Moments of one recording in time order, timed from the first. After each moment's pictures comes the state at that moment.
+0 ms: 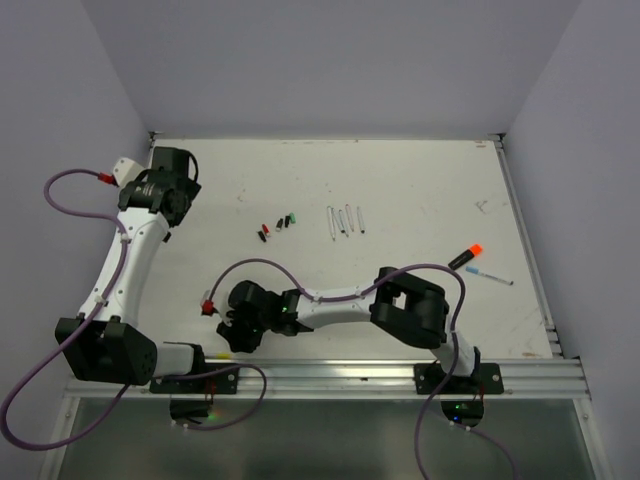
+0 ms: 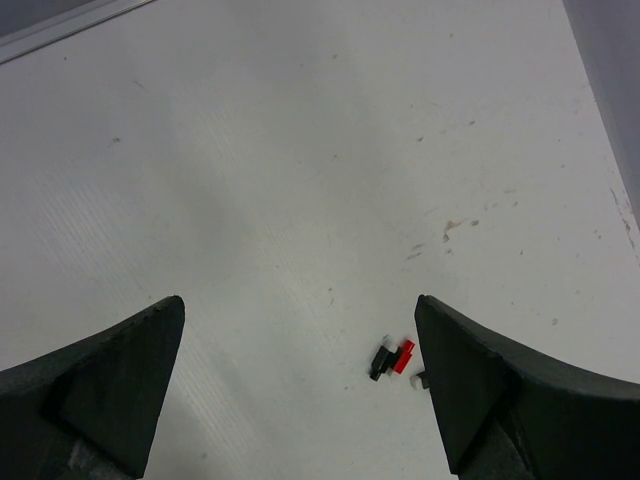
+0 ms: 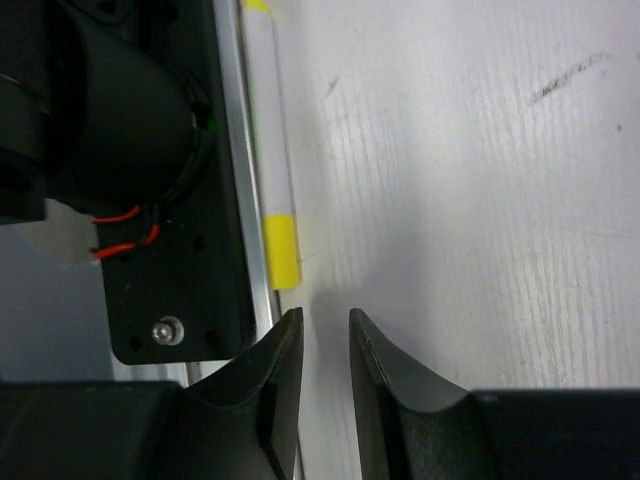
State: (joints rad) left arm -0.07 1.33 1.34 -1.00 -0.58 -1.10; right arm 1.33 2.11 1.38 -0.02 -0.25 0.13
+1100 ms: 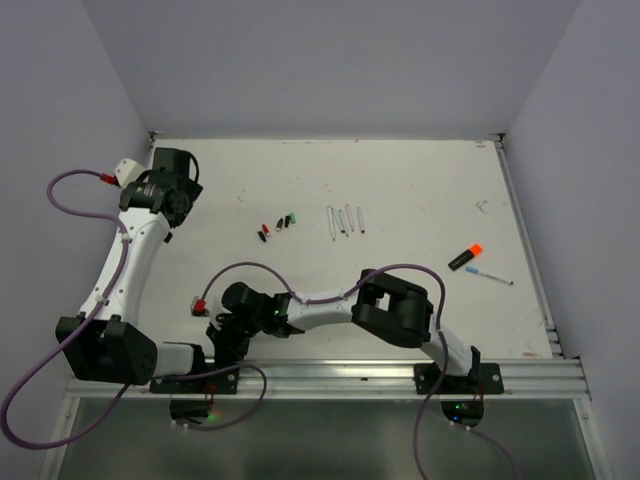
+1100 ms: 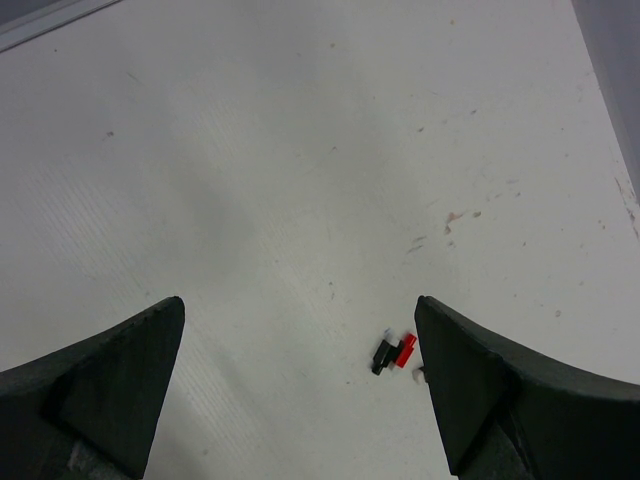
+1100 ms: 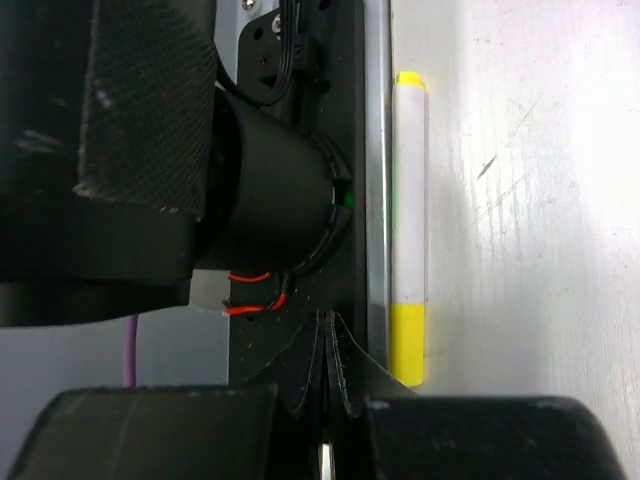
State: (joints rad) left arm -0.07 1.33 1.33 -0.99 -0.56 -1.09; right arm 1.33 2.21 1.44 0.16 -0.52 0.32
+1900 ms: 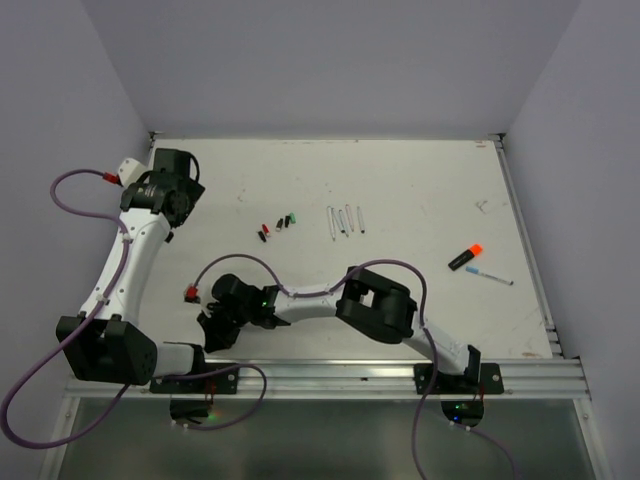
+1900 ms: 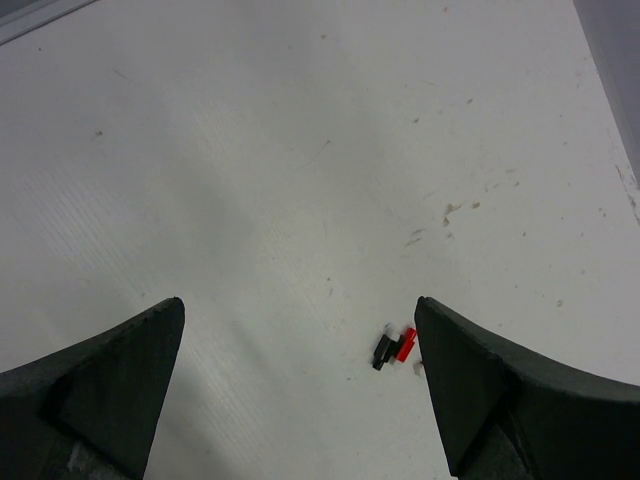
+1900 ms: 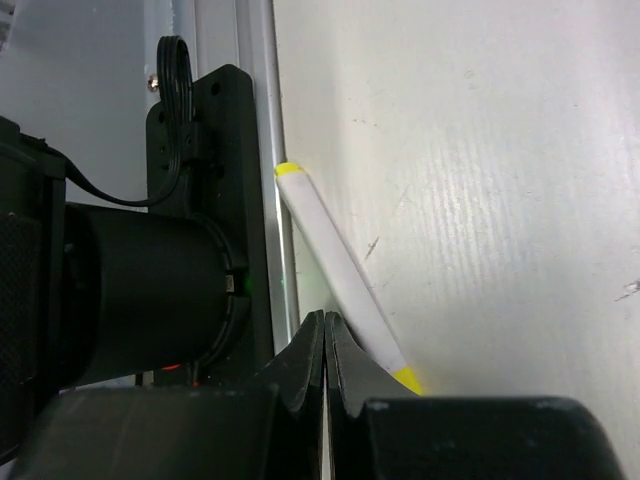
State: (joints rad) left arm -0.07 1.33 1.31 -0.97 -0.54 -1.07; right arm 1.30 2.36 1.62 0.12 -0.46 0.36
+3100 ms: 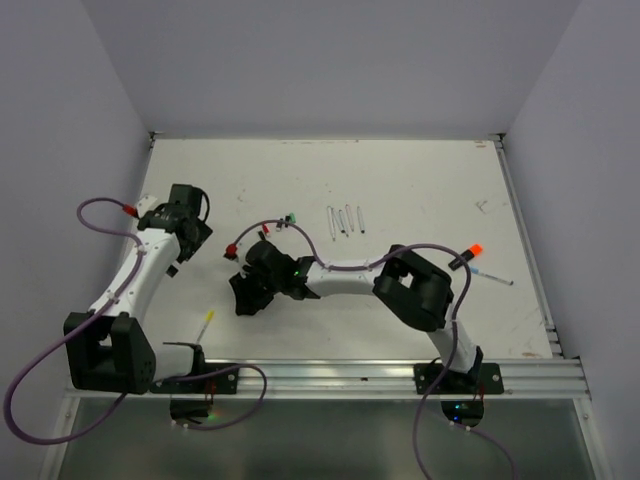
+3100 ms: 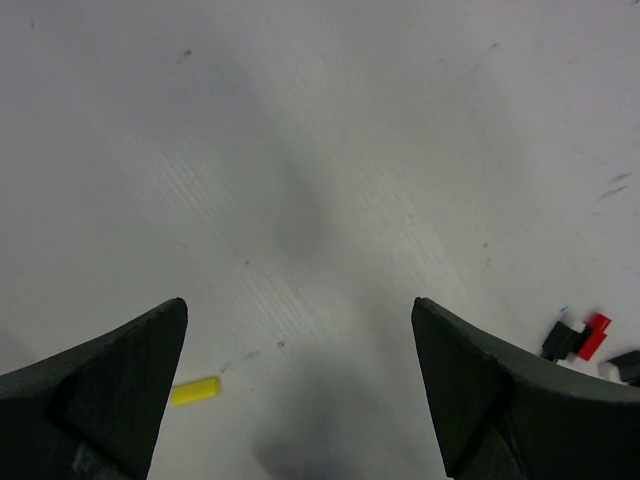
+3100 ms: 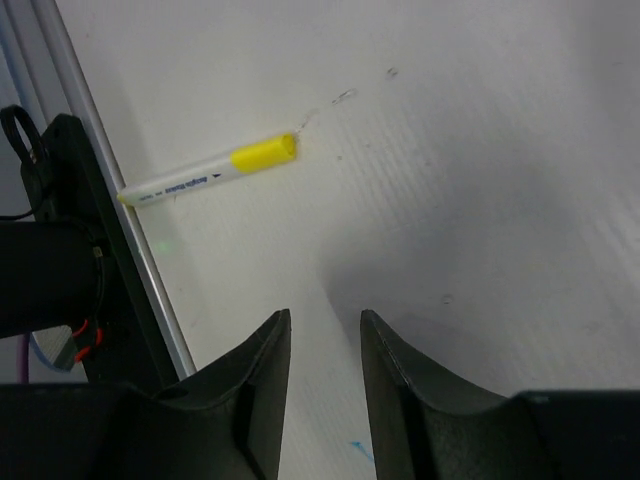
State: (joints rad) left arm -0.07 1.29 1.03 -0.91 -0.52 -1.00; right arm 1.15 2.14 1.42 0.02 -0.29 0.40
